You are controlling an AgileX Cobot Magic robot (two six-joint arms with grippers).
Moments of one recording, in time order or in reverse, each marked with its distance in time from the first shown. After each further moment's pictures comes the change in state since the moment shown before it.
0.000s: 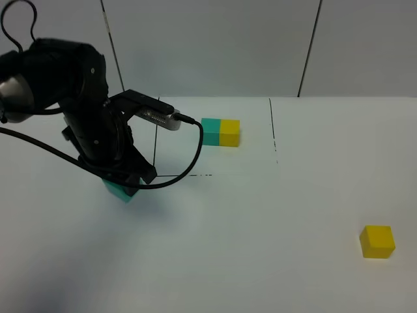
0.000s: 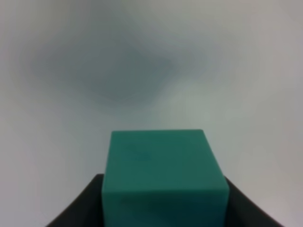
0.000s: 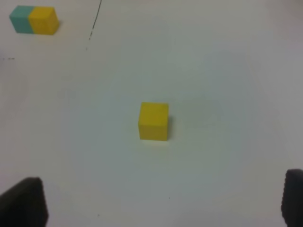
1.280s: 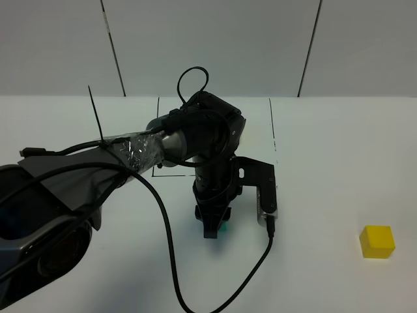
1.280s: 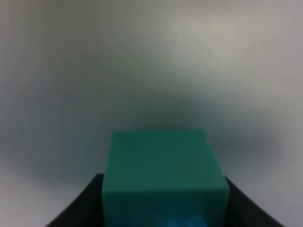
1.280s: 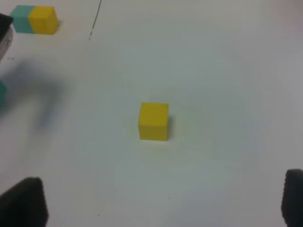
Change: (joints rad) left arm -0.318 0.398 -0.330 0.083 -0.023 0.609; right arm 0.000 0.000 0.000 0.000 0.000 0.000
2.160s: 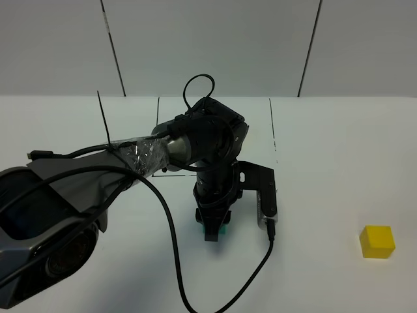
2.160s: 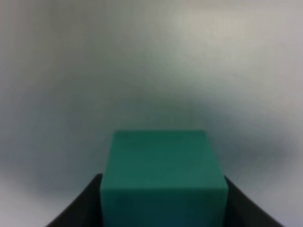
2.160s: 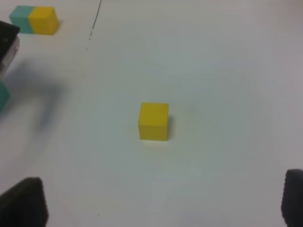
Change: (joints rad) left arm -0.005 0.026 -0.006 0.027 -0.005 -0.024; right arm 0.000 0.000 0.000 0.000 0.000 0.000
